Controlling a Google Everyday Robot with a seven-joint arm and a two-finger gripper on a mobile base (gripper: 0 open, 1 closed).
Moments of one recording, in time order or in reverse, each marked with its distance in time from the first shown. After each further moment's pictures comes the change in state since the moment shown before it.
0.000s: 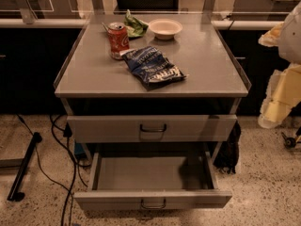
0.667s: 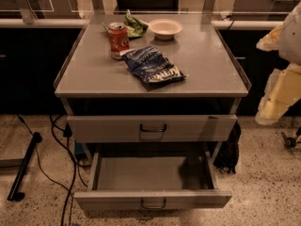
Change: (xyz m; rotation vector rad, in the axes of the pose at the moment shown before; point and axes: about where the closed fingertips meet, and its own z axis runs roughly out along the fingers) arm 0.000 0.000 0.000 0.000 0.000 0.000
